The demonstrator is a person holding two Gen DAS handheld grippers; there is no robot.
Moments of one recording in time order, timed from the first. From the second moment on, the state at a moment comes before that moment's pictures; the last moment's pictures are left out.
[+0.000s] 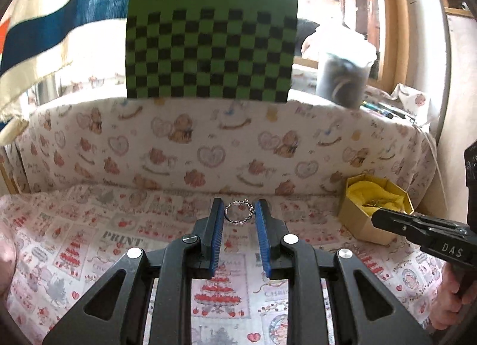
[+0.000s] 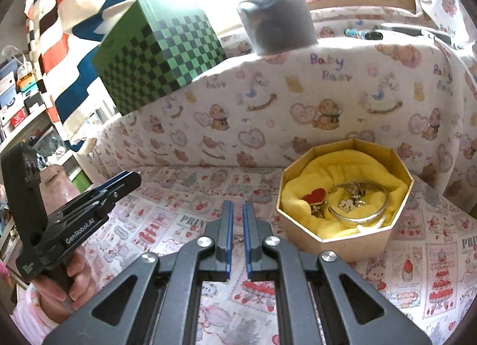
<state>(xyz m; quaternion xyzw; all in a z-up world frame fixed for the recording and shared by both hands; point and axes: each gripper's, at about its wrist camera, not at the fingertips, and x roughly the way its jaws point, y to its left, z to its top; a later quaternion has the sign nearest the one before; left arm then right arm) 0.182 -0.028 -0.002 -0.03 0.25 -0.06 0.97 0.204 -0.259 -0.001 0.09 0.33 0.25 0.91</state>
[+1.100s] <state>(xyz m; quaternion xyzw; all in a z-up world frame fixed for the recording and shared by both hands) 0.177 -0.044 0.013 -0.02 0.23 -0.06 0.97 0.217 -0.351 0.014 0.28 0.32 0.19 0.88</state>
